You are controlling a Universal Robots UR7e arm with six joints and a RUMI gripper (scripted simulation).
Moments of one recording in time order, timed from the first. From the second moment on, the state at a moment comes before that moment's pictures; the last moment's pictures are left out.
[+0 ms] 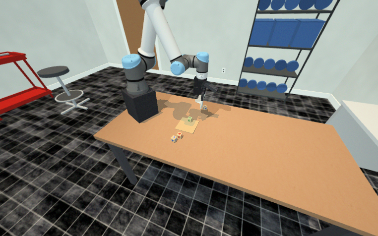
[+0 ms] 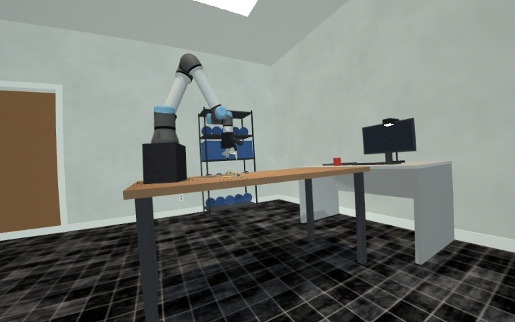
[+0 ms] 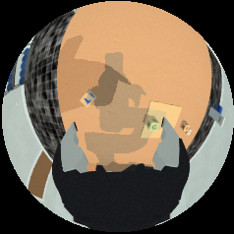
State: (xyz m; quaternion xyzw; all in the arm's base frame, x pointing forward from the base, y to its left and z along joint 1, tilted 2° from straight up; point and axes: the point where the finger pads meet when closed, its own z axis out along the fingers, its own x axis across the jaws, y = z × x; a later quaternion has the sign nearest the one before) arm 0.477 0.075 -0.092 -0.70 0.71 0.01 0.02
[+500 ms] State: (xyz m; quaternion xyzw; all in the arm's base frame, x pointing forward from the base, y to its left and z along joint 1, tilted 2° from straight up) arm 0.483 0.096 -0.092 -0.61 0.79 0.01 0.02
